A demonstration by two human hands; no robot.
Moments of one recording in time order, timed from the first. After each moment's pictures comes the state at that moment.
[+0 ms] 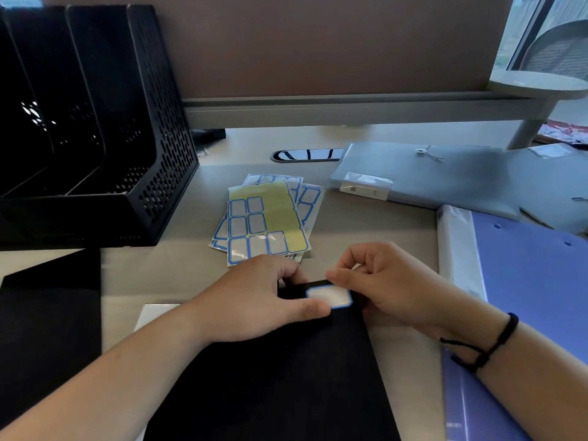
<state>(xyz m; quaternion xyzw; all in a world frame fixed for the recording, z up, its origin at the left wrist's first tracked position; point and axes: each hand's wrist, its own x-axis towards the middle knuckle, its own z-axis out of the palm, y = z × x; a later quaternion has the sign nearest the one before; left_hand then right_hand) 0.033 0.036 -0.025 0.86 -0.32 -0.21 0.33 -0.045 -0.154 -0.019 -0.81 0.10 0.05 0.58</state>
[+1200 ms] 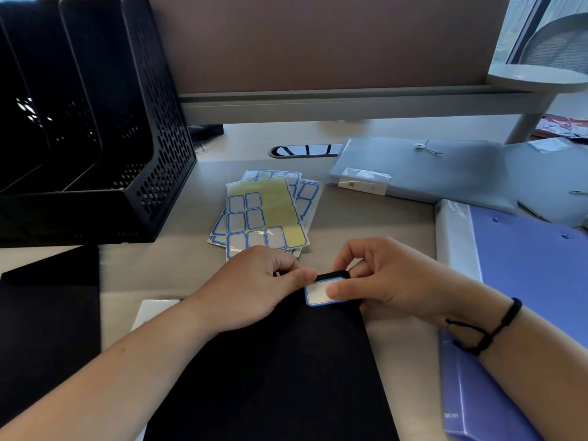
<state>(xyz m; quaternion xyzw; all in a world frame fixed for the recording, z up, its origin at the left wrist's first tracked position) 0.038 0.033 -0.031 0.86 -0.32 -0.17 0.36 -0.047 -0.163 -0.015 -0.79 0.06 0.12 0.59</state>
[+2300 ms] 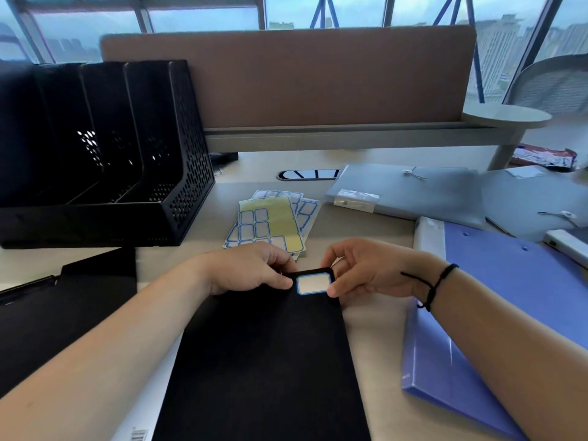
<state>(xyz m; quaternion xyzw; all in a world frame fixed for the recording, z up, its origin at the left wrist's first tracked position) 0.052 0.044 -0.009 0.80 -0.32 -0.36 0.37 -0.039 -0.179 -0.008 -0.74 0.01 0.24 0.63</state>
